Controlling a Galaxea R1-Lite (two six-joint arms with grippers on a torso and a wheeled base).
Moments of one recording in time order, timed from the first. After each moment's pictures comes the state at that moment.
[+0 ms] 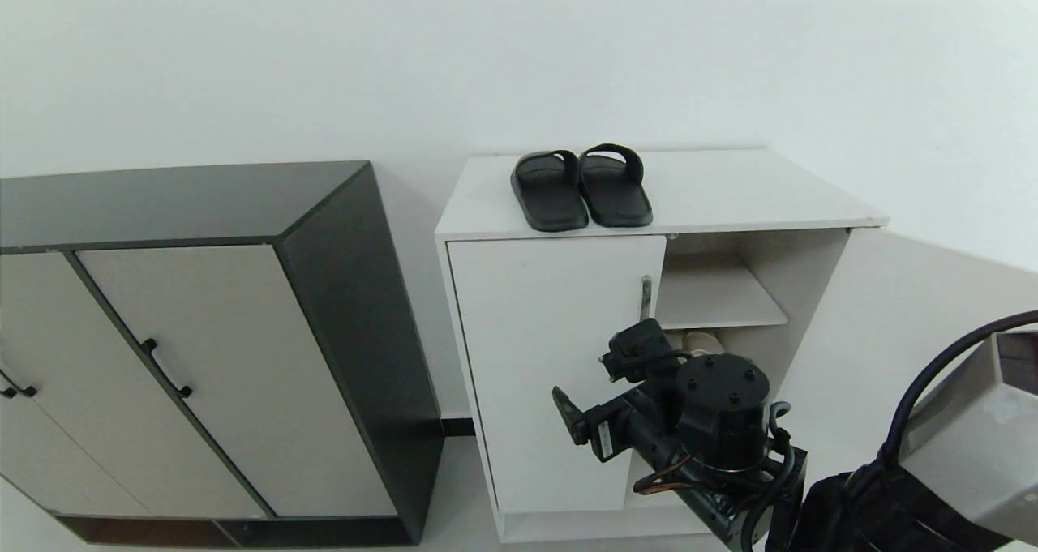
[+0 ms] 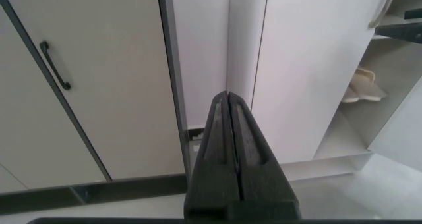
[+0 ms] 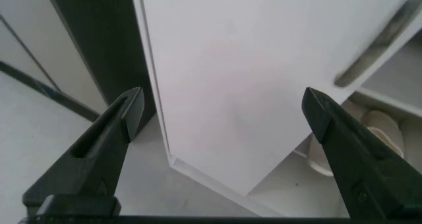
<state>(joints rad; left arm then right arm) 0.00 0.00 0.00 0.00 -0.04 0.01 0.87 2.03 -0.70 -1.19 -0.37 -0.03</state>
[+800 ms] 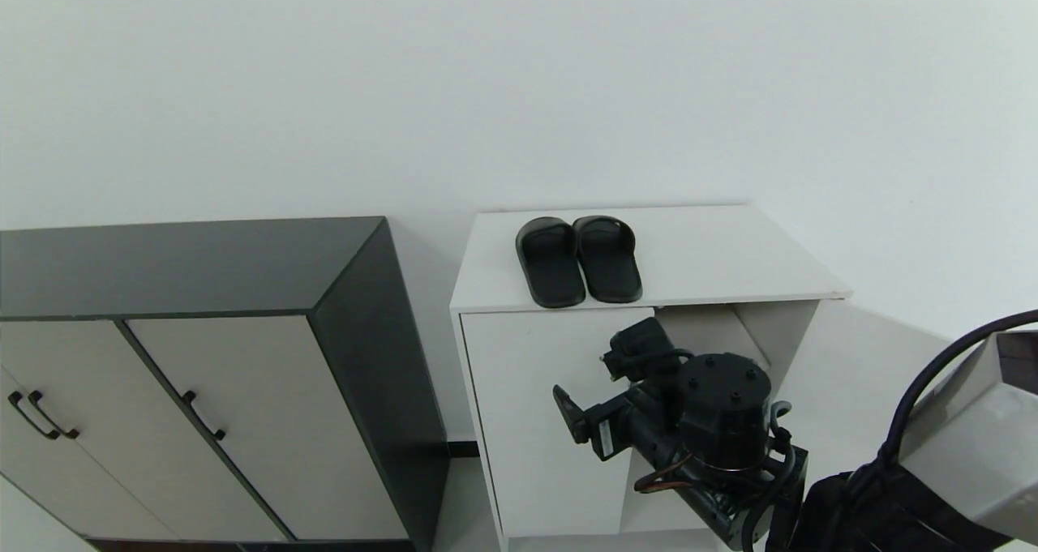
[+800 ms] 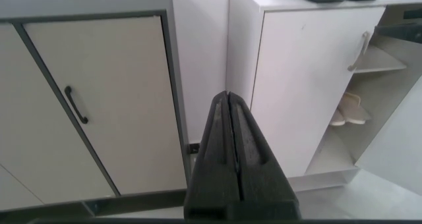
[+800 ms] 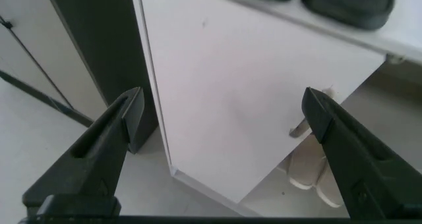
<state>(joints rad) 0.00 0.00 0.00 0.00 -0.04 0.01 0.86 2.03 -0.70 -1.20 -0.37 -0.03</state>
